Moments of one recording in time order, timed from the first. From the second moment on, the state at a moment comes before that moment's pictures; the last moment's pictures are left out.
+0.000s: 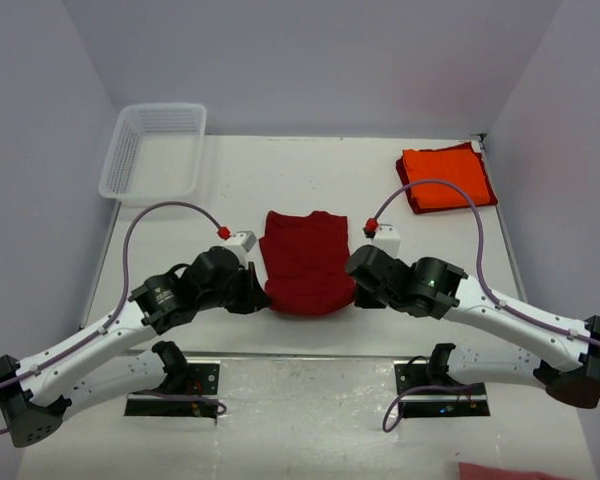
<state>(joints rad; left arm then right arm) -0.89 0.83 0.76 -0.68 0.03 -0.80 1.11 1.07 1.07 -1.05 0.41 1.00</state>
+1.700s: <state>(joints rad) -0.78 0.96 0.79 -0.57 0.20 -0.64 0.93 1.13 1.16 -0.99 0.40 0.75</state>
